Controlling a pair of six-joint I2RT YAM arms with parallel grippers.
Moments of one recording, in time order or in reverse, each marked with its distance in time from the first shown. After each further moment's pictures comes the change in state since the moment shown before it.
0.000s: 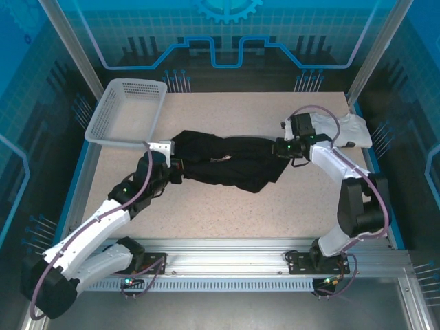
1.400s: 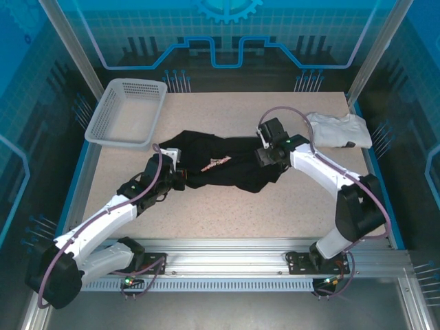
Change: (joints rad) left arm 0.007 0.088 -0.045 -0.014 0.075 0.001; right arm 0.282 -0.006 0.064 -0.144 0.399 -0.193
